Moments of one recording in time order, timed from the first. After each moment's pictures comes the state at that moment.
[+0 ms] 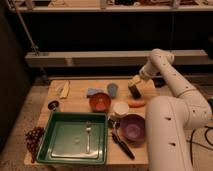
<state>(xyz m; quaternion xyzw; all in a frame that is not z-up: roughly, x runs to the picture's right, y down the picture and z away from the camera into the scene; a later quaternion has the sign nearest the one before) 0.231 -0.045 0.961 0.00 -0.28 -0.77 0.57</state>
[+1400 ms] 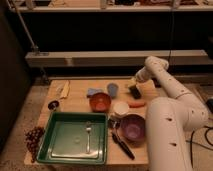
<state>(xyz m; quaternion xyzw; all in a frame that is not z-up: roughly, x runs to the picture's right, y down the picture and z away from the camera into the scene) 0.219 -0.040 1.008 0.03 -0.24 -0.79 0.57</state>
